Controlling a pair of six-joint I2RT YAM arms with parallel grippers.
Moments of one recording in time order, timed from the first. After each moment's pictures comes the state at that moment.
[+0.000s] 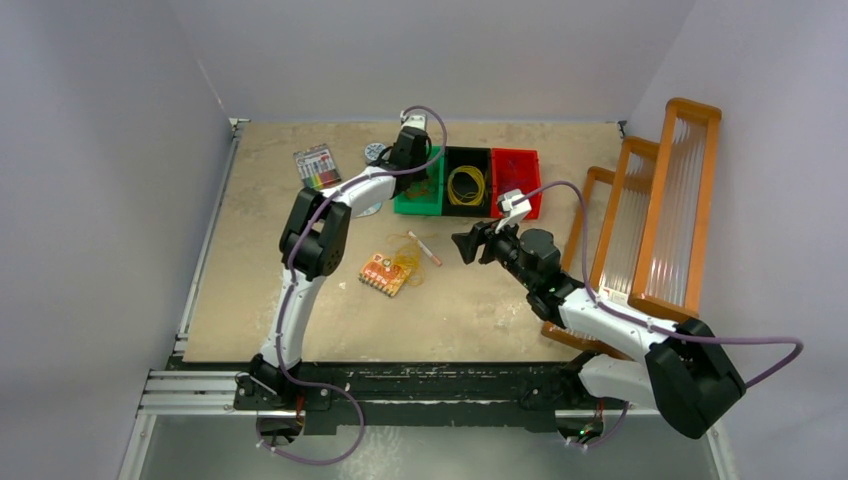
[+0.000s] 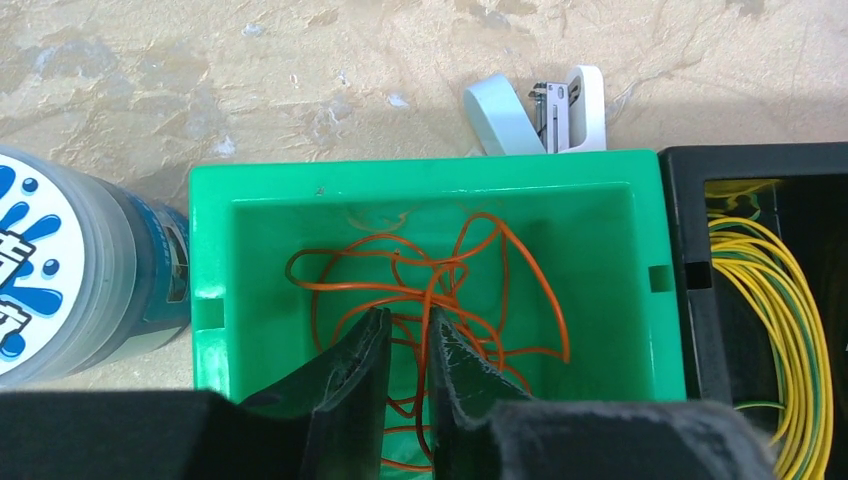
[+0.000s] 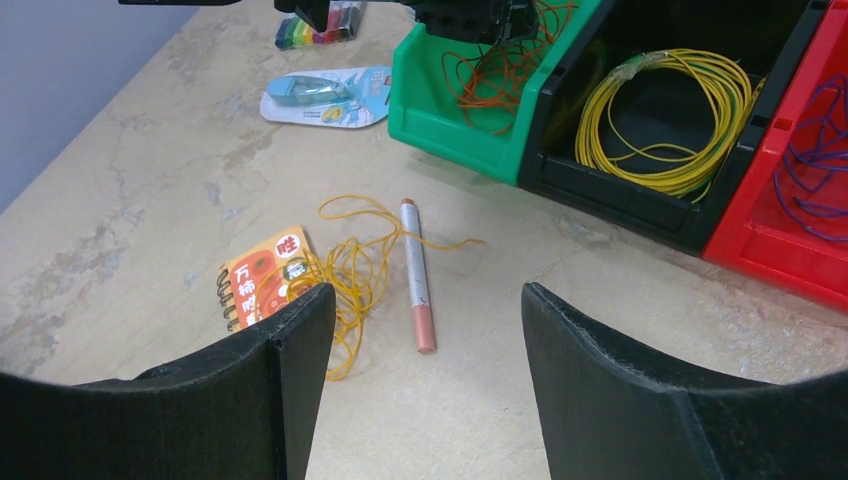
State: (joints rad) left arm -0.50 2.37 1.87 -0.10 -0.26 -0.31; right arm 0.59 1.16 0.46 0.53 0.01 0.29
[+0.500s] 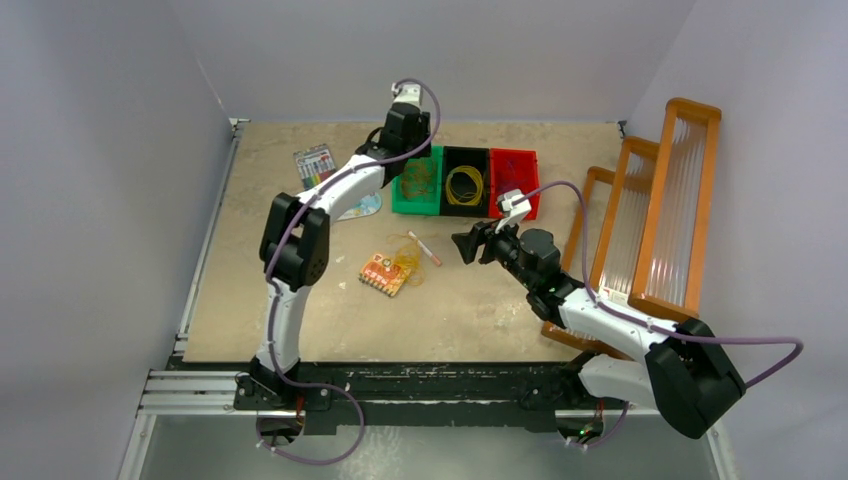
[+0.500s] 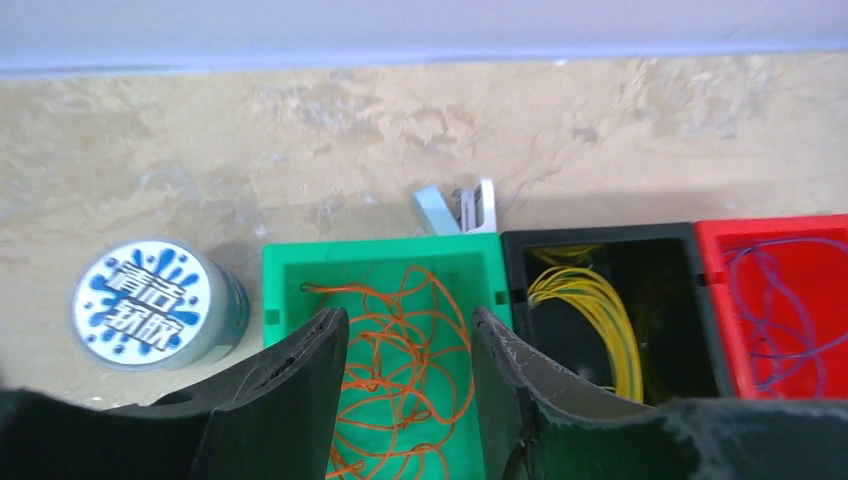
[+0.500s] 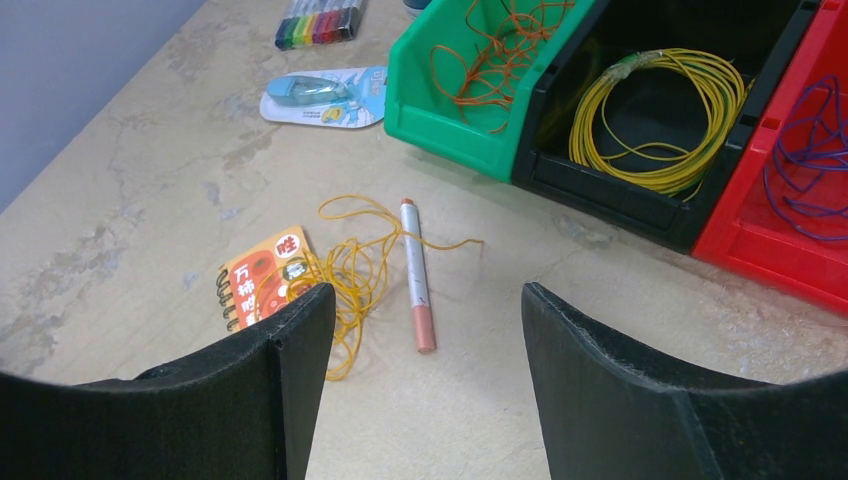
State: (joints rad) left arm -0.50 2.21 1.86 -0.12 -0.24 -0.31; right arm 0.59 1.16 0.46 0.53 0.01 0.29
